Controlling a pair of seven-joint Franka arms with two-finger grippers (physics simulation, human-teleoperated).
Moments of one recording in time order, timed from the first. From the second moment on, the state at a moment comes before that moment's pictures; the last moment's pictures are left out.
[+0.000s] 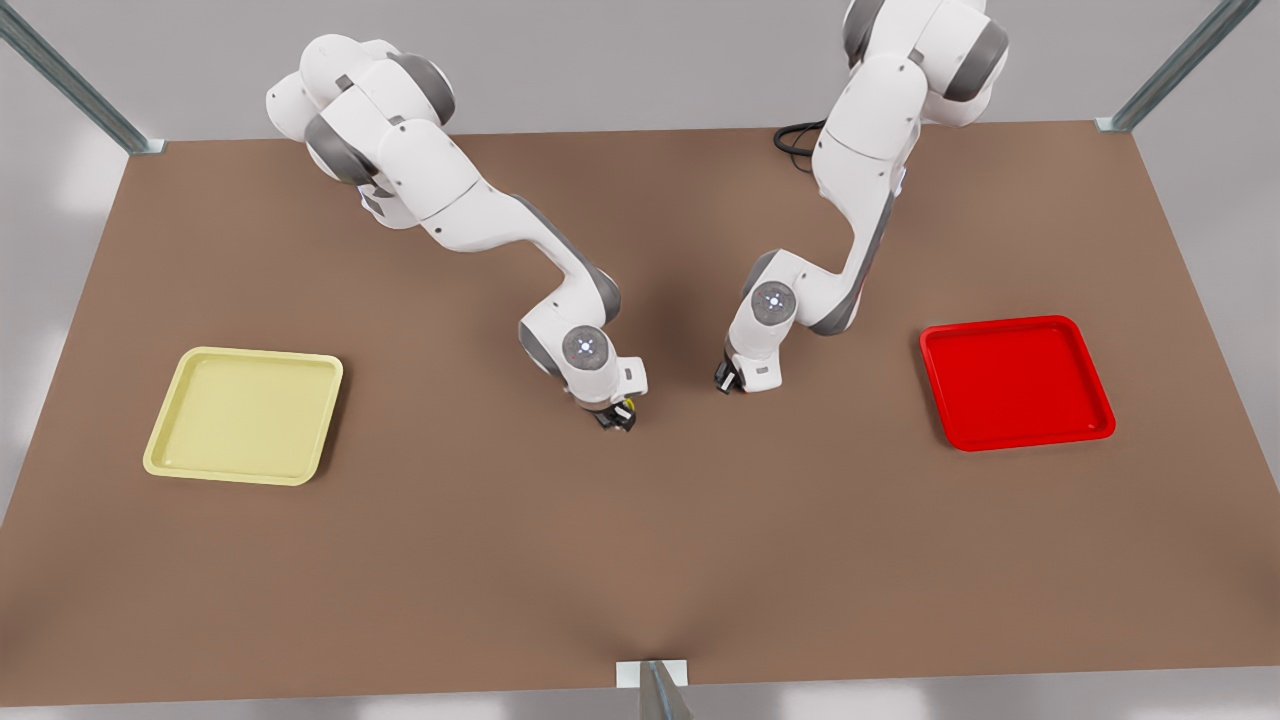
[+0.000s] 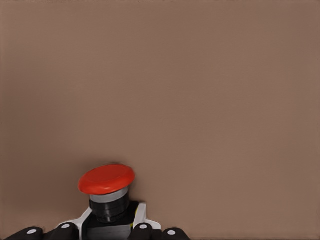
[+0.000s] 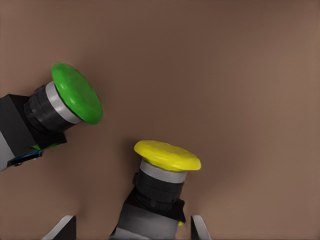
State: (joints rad) left arm -0.61 0.48 -0.02 -2.17 -0.11 2.67 -1.52; right arm 0.59 0.79 0.14 -1.61 -0.11 2.40 -1.75
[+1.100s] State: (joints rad) left arm -0.42 0.35 0.65 -1.80 -0.18 1.96 -0.01; right arm 0.59 0.77 0.13 -1.64 -0.11 2.39 -1.72
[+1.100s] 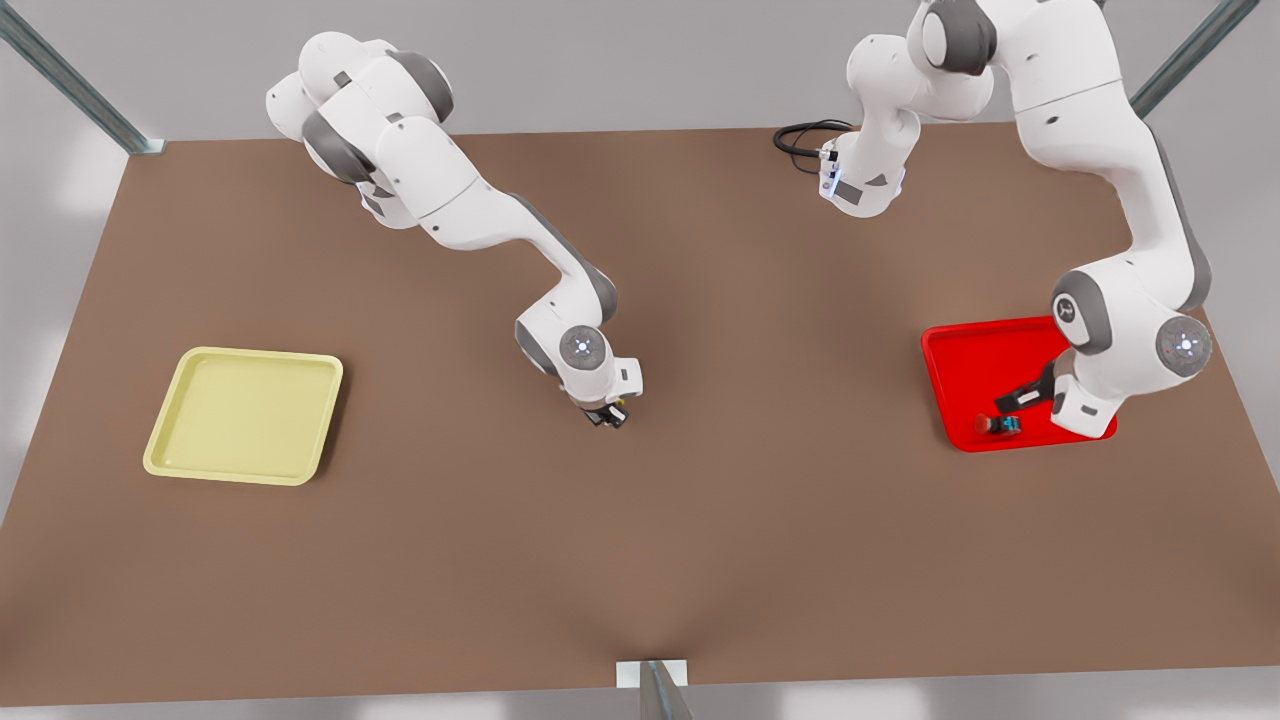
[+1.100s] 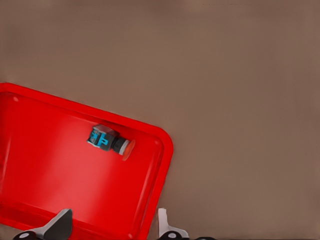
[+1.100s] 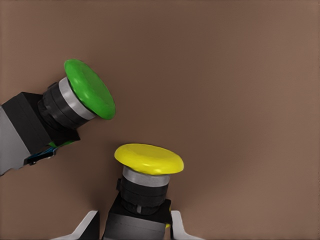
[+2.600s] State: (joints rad) left arm -0.04 0.39 0.00 -1.28 0.07 1.70 0.10; right arm 0.59 0.76 0.12 -1.64 -0.11 2.36 -1.73
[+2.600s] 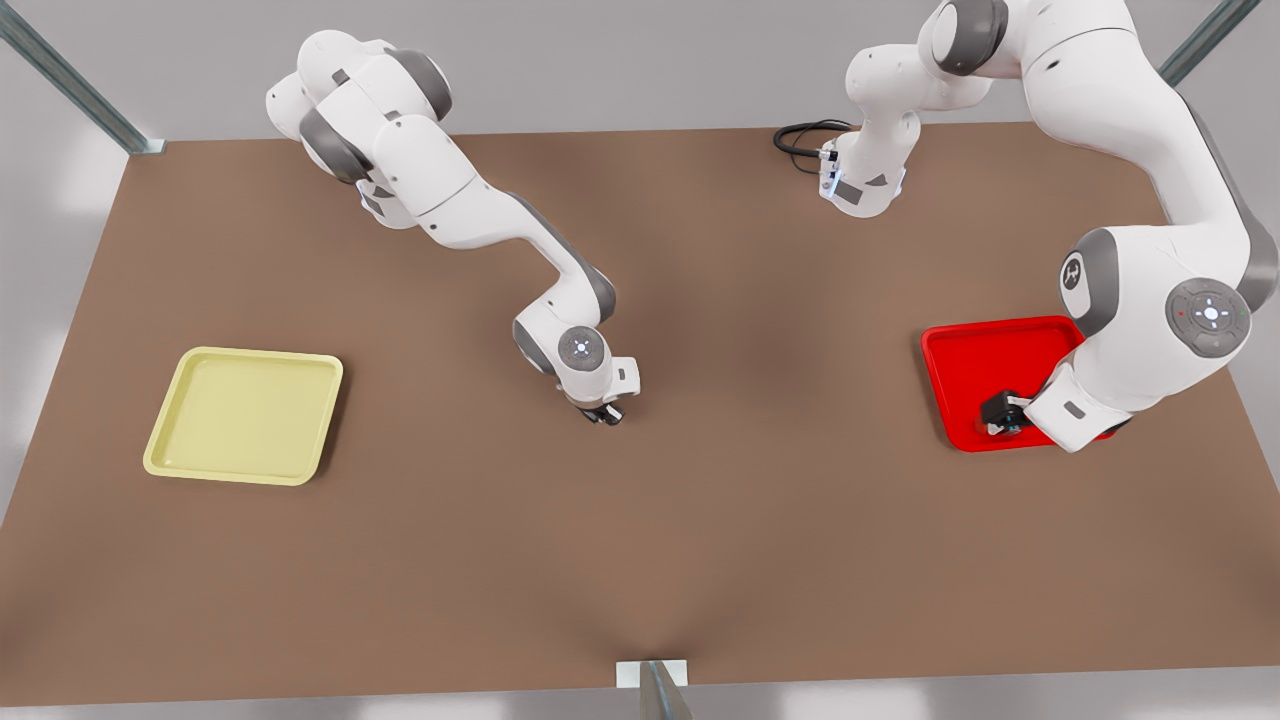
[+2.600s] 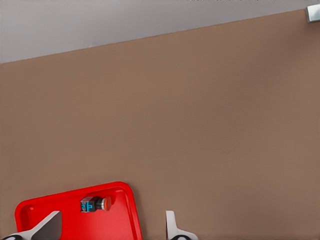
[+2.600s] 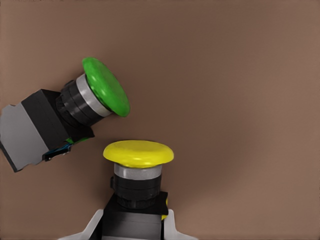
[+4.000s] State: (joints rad) left arm -0.06 0.39 -0.01 -1.28 0.06 1.69 0.07; right arm 0.03 0.18 -0.05 -1.61 0.02 1.78 -0.84
